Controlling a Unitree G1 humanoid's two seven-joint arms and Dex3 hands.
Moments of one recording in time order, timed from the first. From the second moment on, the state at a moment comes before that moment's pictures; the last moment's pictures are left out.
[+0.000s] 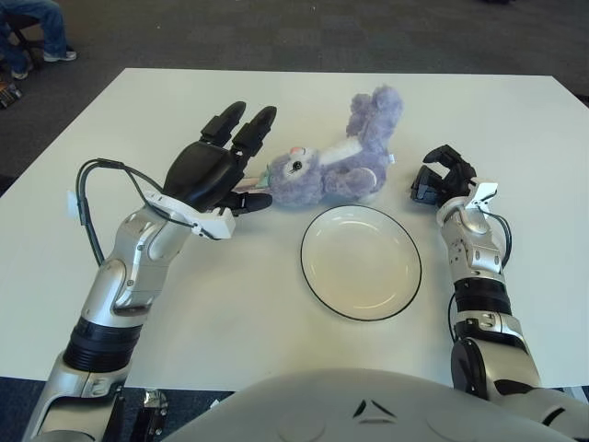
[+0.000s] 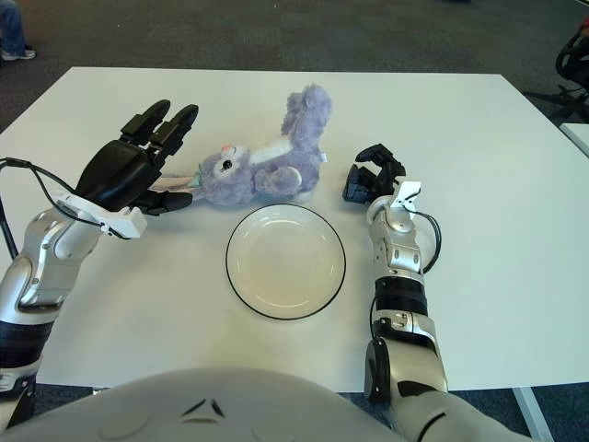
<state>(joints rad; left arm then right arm) -0.11 0.50 -0.08 -0.37 0.72 -0.18 -0.26 -0.32 -0.11 -0.25 0.33 0.17 0.06 -0.03</state>
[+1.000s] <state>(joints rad) -0.31 0.50 -0.19 -0.12 0.78 -0.15 -0.24 -0.32 -0.11 -0.24 0.34 0.17 0.06 -0.03</state>
